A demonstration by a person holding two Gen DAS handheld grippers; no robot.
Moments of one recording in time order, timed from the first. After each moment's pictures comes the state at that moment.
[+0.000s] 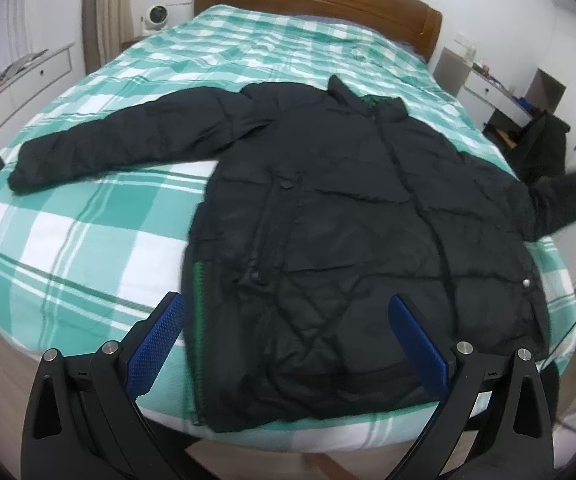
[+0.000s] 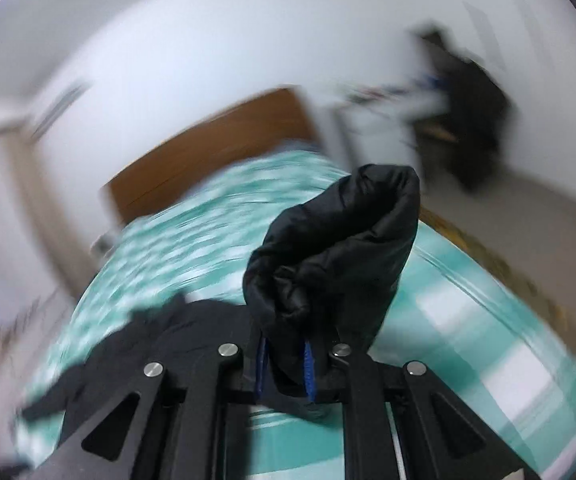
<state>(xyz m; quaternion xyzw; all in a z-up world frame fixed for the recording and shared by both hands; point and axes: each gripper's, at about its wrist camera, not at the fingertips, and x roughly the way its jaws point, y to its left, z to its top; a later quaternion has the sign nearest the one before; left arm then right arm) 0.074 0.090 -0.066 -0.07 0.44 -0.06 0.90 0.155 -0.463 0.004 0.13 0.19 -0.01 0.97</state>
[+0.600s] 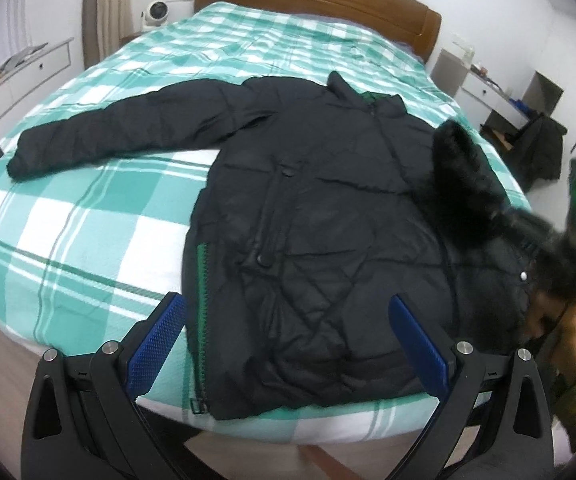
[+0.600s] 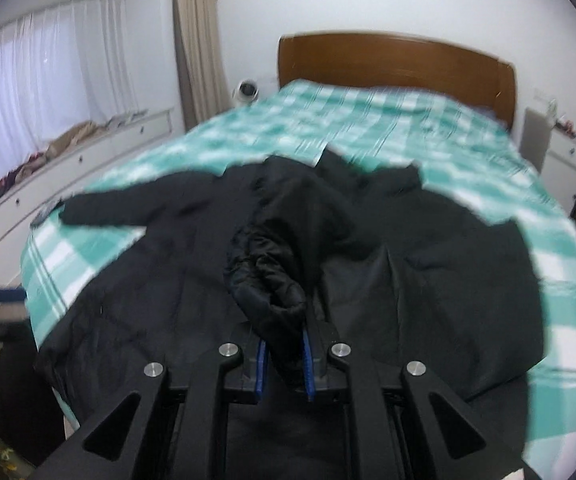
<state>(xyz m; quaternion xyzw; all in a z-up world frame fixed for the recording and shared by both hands) 0.061 0.101 -0.075 -0.08 0.44 -0.06 0.89 0.193 -0.164 -0.147 -0.06 0.33 0.18 0.92</state>
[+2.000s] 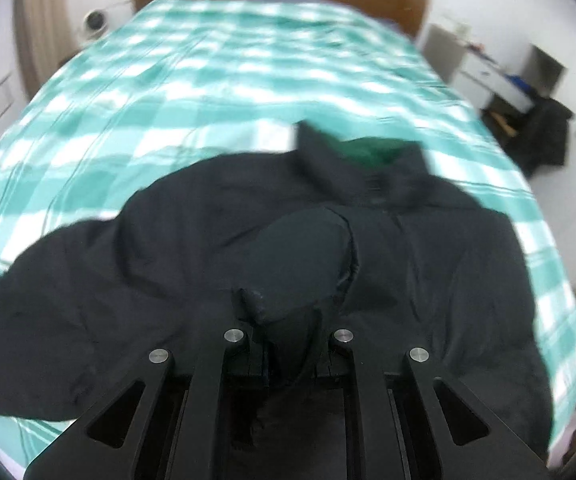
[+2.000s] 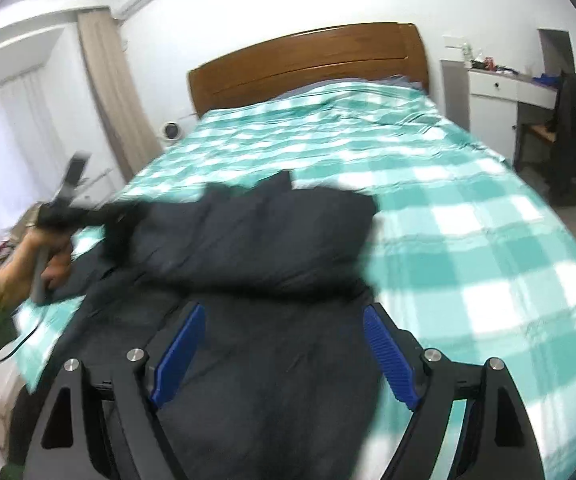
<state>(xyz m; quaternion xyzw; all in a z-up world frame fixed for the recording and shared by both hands) 0.400 0.007 -0.076 -0.04 0.47 -0.09 0.88 0.213 -0.367 -0.091 0.07 0.32 0.07 0.94</state>
